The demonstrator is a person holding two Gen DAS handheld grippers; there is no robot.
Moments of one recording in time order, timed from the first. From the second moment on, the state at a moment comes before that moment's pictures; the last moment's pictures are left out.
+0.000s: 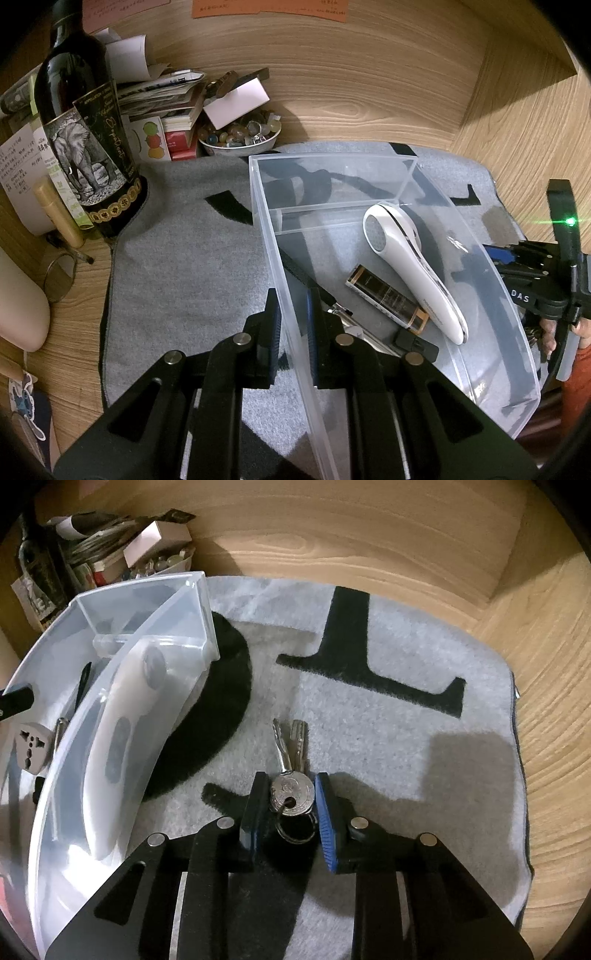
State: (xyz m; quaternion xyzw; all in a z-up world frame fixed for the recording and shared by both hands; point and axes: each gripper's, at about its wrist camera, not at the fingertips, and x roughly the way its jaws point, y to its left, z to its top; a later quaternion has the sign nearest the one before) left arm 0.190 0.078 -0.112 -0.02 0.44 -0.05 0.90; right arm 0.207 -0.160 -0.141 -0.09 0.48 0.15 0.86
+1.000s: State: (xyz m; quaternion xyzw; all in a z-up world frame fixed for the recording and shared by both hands) left arm 0.189 0.078 -0.113 -0.02 0.44 -0.05 0.90; right arm 0.158 -0.136 -0.021 -0.08 0.31 0.21 0.92
